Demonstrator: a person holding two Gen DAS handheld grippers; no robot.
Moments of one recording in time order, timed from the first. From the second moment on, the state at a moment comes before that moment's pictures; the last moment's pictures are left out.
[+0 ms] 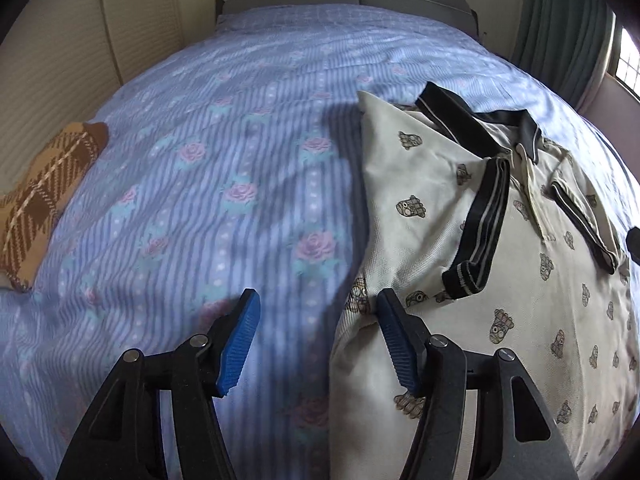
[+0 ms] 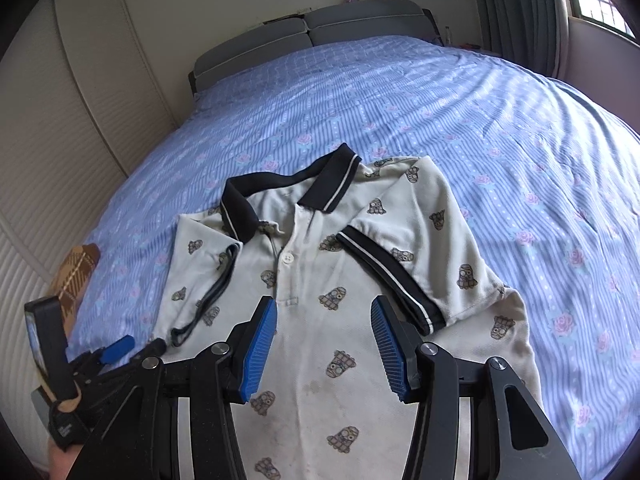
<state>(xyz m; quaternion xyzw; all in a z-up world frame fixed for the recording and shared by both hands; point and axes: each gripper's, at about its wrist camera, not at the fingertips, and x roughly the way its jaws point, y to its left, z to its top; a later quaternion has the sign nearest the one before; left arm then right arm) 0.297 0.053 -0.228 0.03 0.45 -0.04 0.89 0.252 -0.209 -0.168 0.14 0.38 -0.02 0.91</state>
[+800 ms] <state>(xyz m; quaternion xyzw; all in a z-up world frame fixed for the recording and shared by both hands) 0.048 0.067 -0.172 -0.02 0.41 0.00 0.91 0.043 -0.225 -0.138 0.04 0.37 -0.04 0.93</state>
